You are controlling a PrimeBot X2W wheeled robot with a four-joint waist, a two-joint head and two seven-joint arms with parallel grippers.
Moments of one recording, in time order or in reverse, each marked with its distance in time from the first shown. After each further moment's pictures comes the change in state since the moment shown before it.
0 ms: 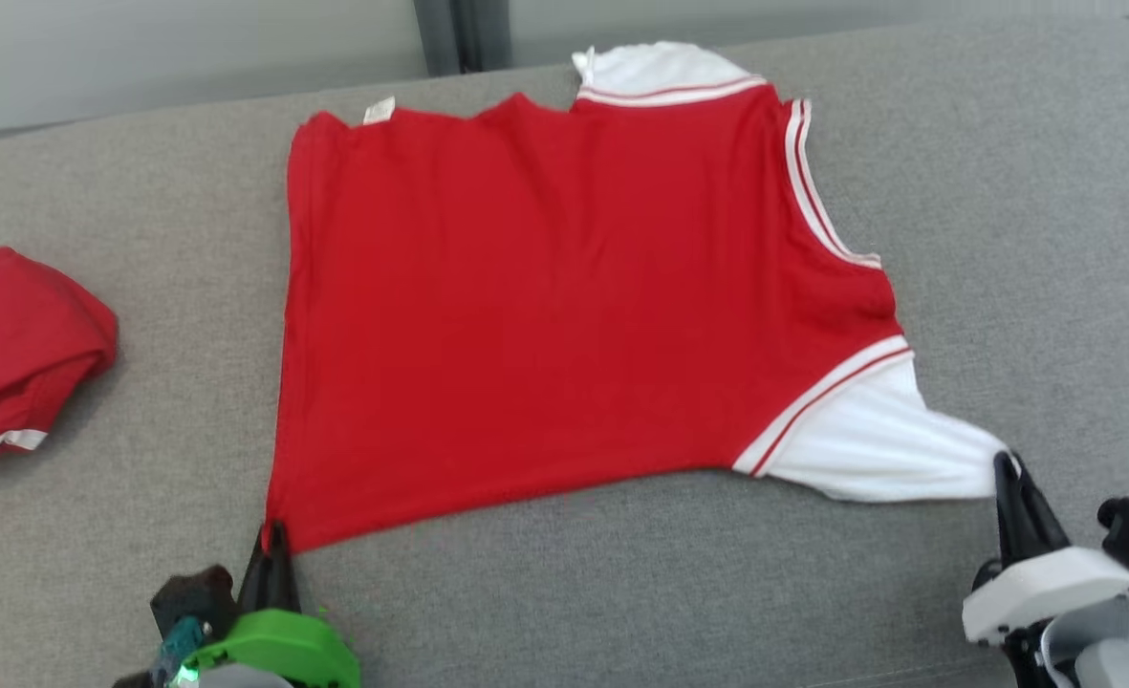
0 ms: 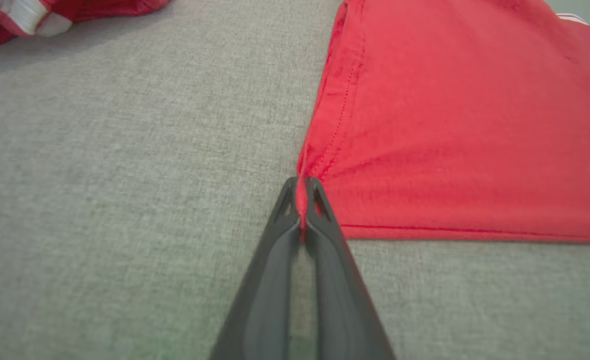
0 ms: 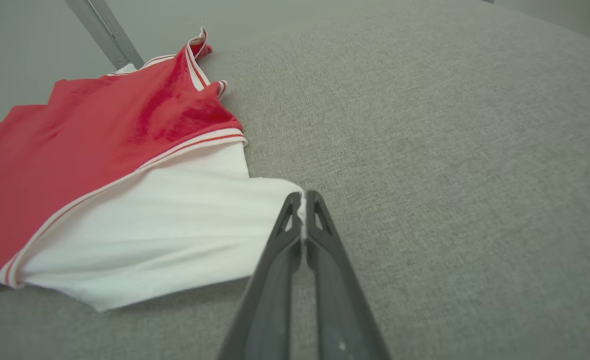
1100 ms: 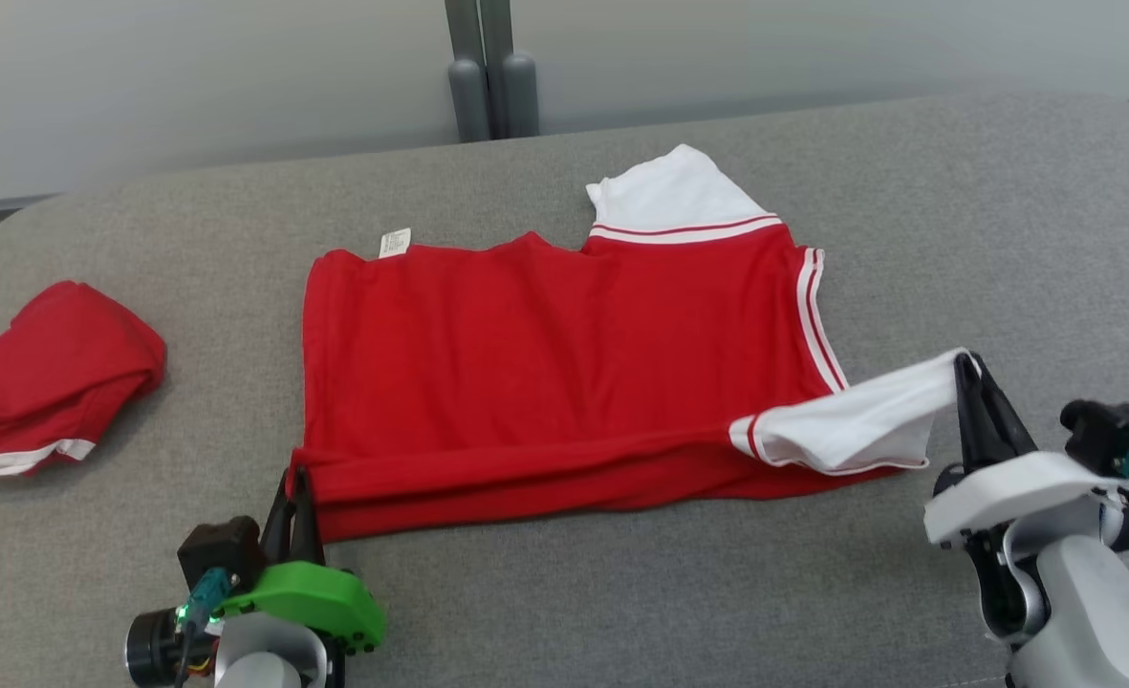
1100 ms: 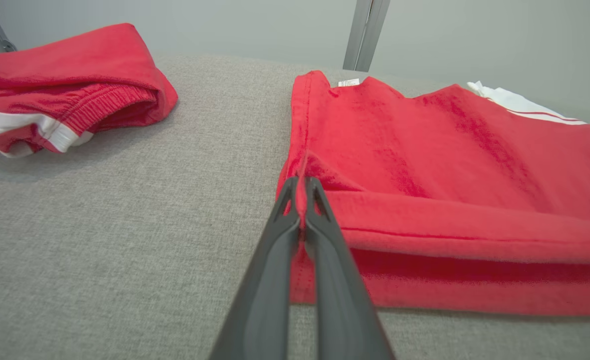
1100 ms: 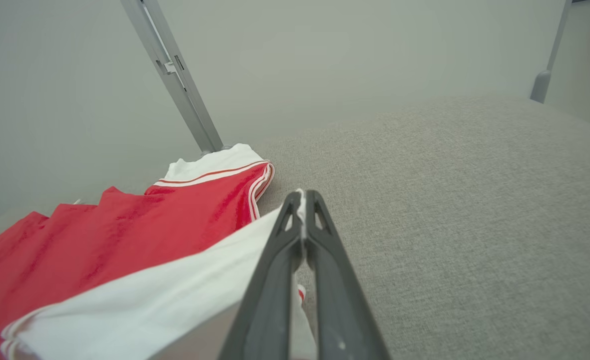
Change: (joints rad) left arm -0.019 0.004 -0.083 -0.068 -0.002 0.030 0.001; right arm -0.132 -0.001 0.083 0.009 -0.004 -0.001 -0.001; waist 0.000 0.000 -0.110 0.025
